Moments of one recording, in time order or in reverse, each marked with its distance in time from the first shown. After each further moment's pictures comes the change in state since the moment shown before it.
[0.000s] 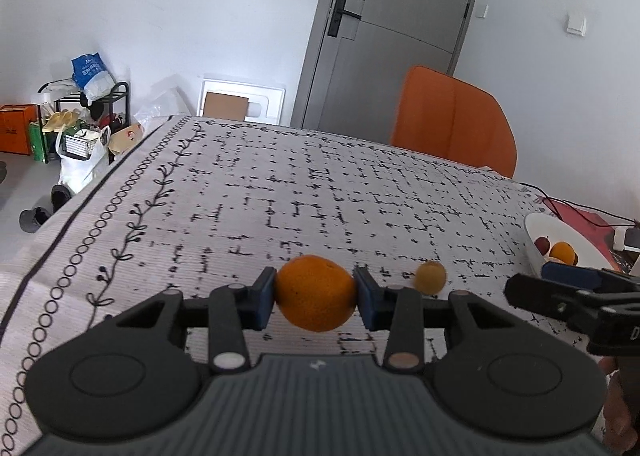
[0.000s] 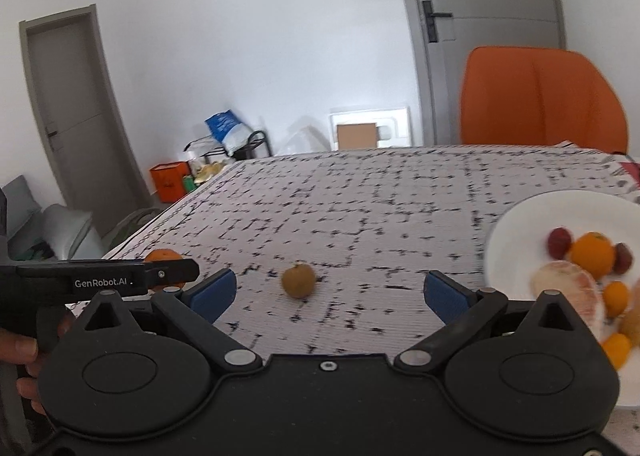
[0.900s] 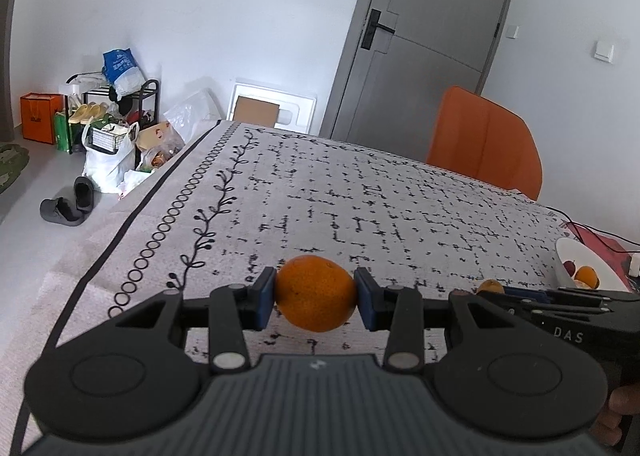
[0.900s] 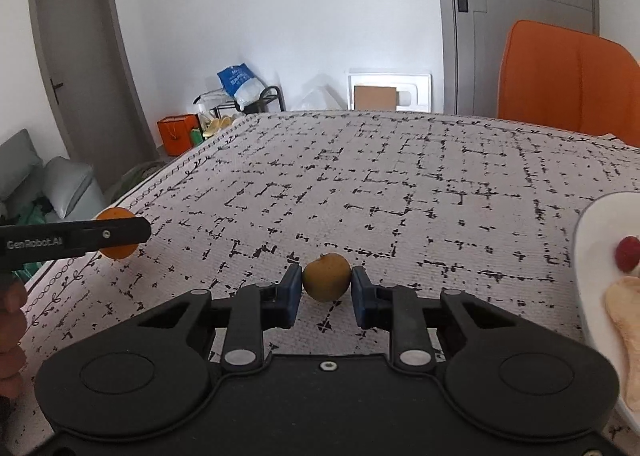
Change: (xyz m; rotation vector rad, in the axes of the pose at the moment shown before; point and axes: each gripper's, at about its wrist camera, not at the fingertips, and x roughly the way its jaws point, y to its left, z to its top) left arm -0.012 0.038 0.007 -0.056 -0.028 0.047; right arm 0.052 0.023 0.002 -0.070 0.116 0.011
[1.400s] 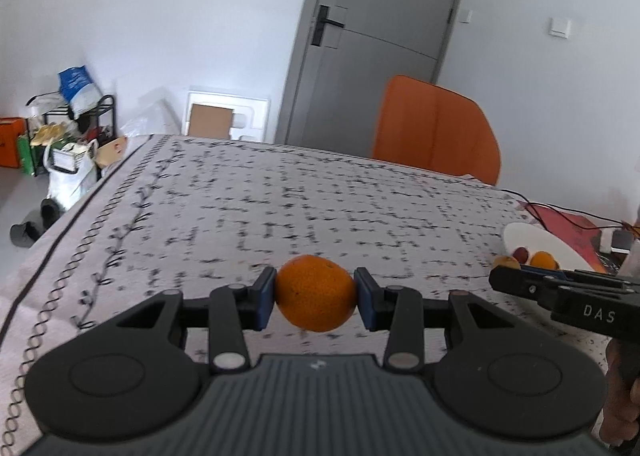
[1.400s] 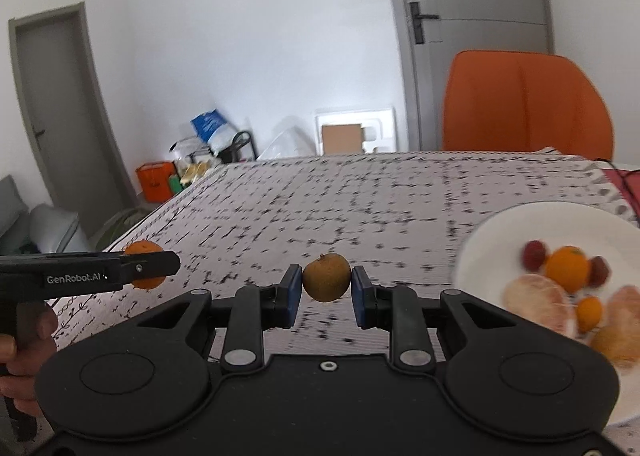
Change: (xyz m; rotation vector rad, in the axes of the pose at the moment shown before) left arm 0.003 -0.062 0.003 0.089 0.003 -0.096; right arm -0.065 -0.040 -0.002 0.083 -0.127 -0.070
